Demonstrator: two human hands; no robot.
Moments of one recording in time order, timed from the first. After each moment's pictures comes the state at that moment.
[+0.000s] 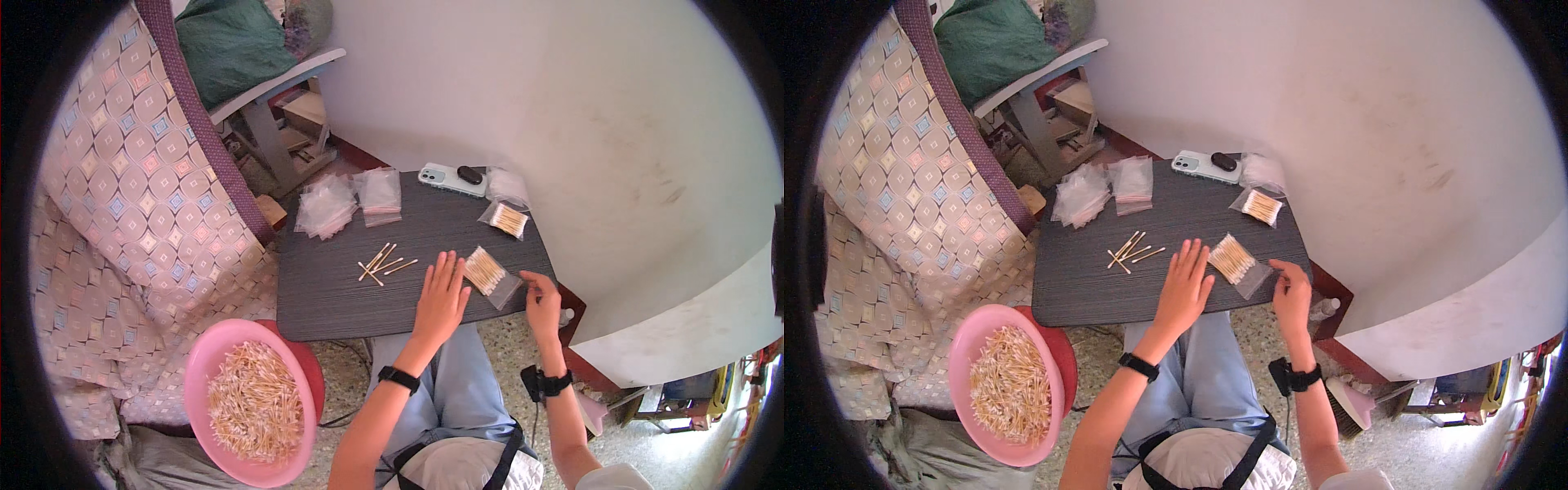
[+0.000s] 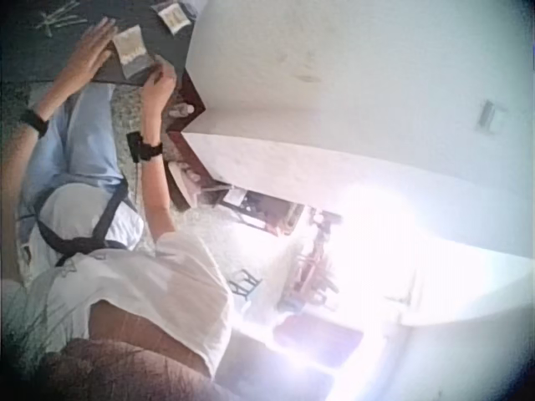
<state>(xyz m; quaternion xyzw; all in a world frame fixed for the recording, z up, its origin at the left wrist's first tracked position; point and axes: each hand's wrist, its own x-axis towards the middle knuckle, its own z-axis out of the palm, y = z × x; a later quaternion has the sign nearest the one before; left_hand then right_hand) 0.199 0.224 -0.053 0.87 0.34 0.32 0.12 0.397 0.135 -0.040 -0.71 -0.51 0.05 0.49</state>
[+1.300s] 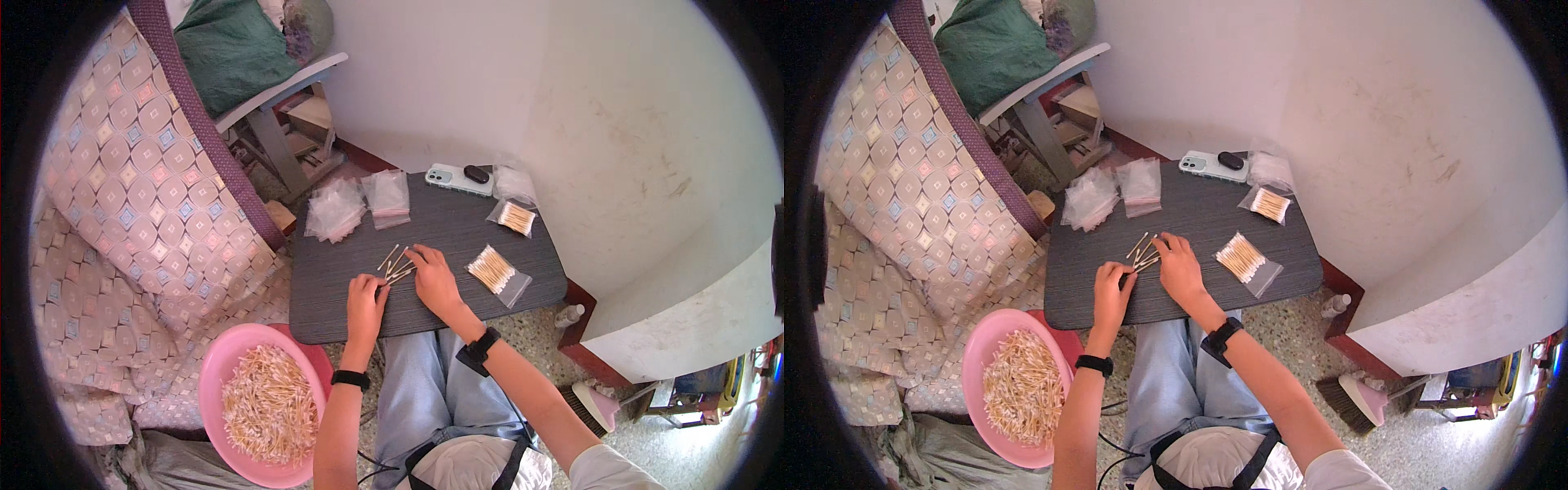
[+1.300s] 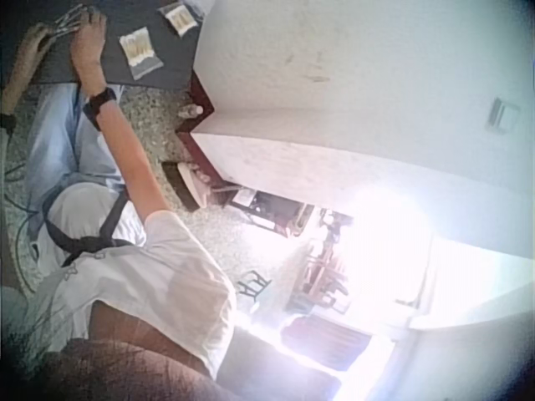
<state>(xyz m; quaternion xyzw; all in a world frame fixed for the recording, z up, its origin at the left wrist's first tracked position) 0.079 0.264 -0.051 0.79 0.45 0.40 0.12 0.245 0.255 -0.051 -0.60 -0.69 0.06 0.39</state>
